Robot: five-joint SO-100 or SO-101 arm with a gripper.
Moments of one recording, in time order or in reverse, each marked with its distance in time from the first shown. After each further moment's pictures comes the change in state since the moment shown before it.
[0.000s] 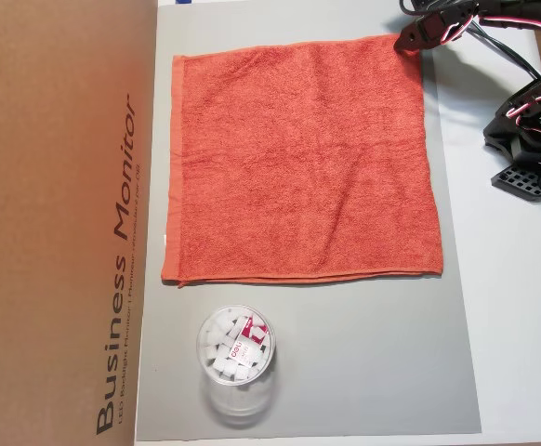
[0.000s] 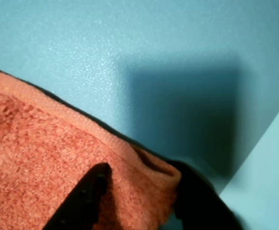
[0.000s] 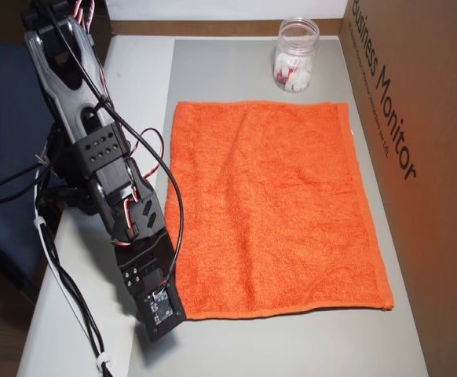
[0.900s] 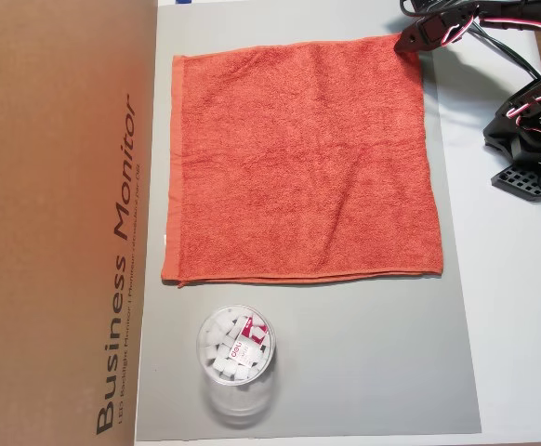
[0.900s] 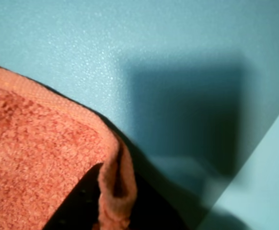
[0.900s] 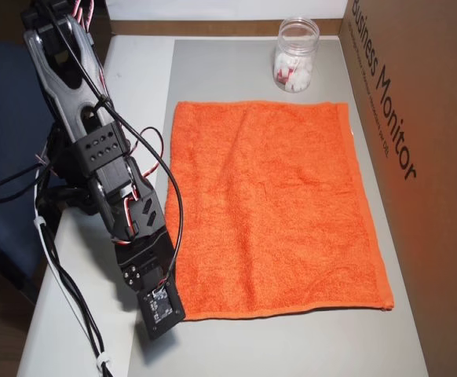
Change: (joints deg) arm -0.4 0.1 0.4 0.0 0.6
